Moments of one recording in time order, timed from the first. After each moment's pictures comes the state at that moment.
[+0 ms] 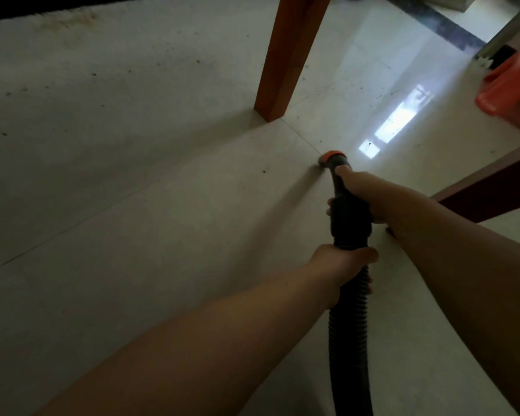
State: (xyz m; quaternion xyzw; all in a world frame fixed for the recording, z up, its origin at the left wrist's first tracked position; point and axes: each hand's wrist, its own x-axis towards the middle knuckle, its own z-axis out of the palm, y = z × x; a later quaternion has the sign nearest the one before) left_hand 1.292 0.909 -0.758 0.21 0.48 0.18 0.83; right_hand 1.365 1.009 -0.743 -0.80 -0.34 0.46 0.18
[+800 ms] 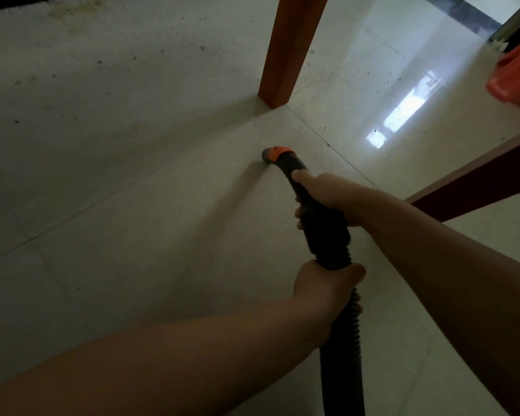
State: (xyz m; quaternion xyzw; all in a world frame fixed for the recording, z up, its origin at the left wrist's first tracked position) left_hand 1.275 0.854 -0.756 0.17 0.51 0.23 0.81; right_hand 1.321 0.970 -0.728 -0.74 -0.42 0.52 0.06
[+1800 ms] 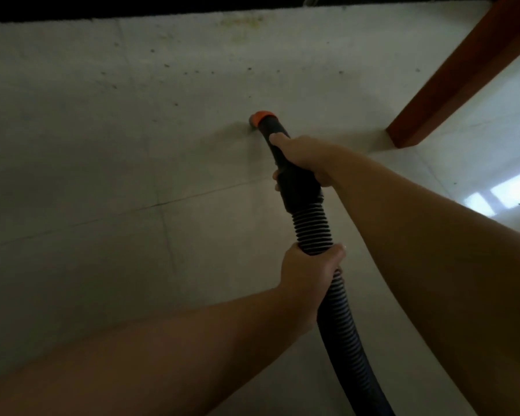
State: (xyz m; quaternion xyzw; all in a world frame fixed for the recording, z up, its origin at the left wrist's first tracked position) left_hand 1.146 0.886 -0.796 0.05 0.59 0.47 0.65; right_hand 1.107 1.037 -0.756 -0.57 -0.60 0.56 0.00
